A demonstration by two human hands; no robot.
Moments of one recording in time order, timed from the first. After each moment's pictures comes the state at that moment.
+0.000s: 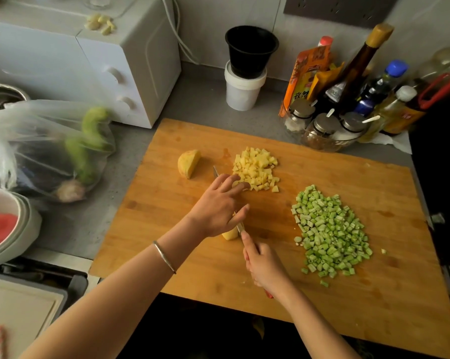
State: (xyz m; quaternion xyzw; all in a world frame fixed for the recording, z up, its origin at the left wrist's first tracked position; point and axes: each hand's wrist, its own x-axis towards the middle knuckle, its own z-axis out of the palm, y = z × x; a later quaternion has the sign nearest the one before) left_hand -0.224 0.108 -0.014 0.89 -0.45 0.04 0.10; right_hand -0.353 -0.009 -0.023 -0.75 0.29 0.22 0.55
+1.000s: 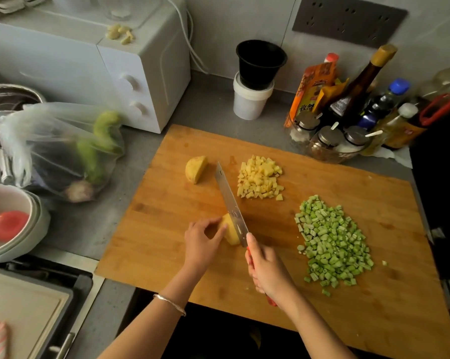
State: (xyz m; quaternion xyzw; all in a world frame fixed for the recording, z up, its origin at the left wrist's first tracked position) left_hand -0.281 0.135 -0.074 0.87 0.03 -0.06 0.49; right_hand -0.355 0.001 0.012 -0.75 0.24 0.20 0.58
